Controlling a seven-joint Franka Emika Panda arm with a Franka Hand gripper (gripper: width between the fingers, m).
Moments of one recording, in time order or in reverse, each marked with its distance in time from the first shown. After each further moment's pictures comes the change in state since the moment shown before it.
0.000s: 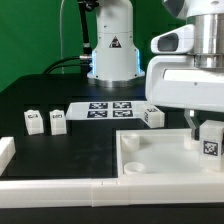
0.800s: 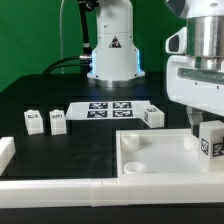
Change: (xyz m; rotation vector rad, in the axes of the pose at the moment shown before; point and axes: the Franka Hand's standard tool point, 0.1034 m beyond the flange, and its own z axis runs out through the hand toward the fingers) arm -0.002 0.000 0.000 -0.009 -0.020 0.453
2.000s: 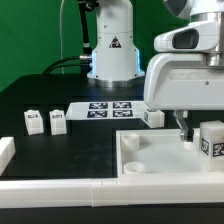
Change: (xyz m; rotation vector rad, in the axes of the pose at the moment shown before) arm 0.000 -0.001 -0.003 -0.004 0.042 -1.206
